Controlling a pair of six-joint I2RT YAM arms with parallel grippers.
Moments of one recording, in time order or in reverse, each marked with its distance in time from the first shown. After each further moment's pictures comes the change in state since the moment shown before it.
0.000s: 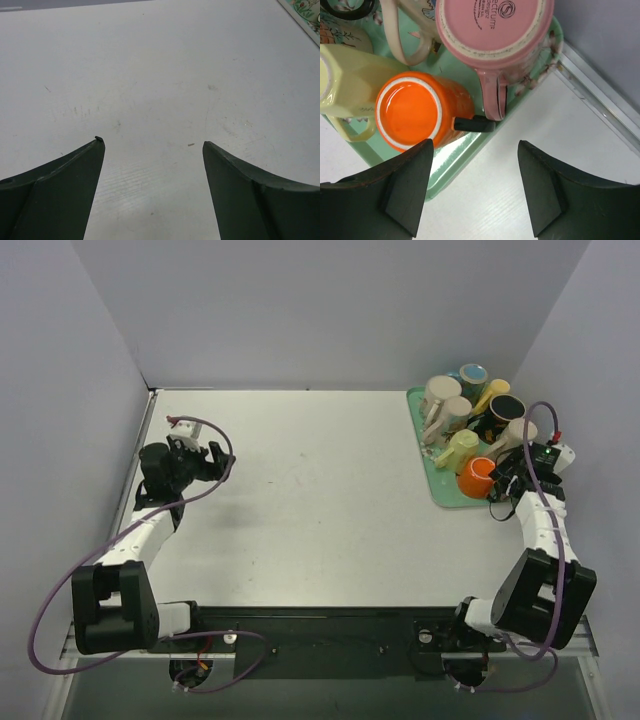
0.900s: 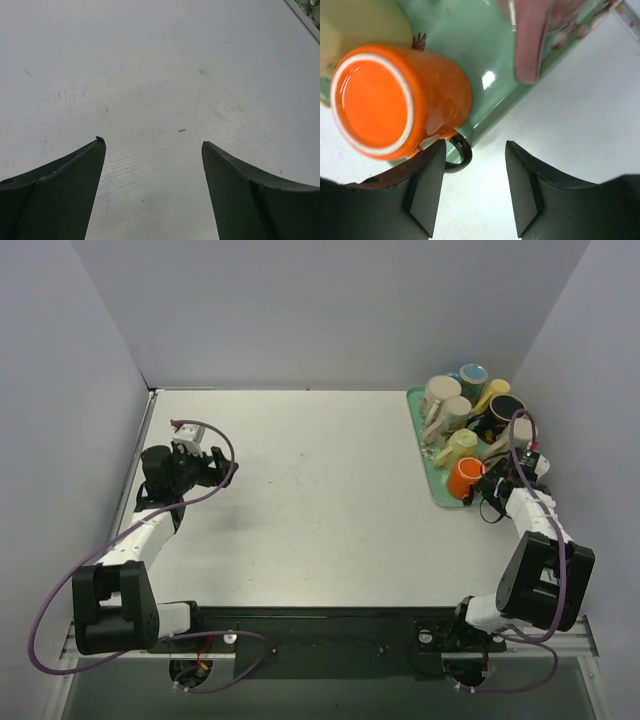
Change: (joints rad) left arm 0.001 -0.001 -0.015 -0.066 0.041 0.000; right arm 0.006 0.142 -0.041 0.024 -0.145 0.072
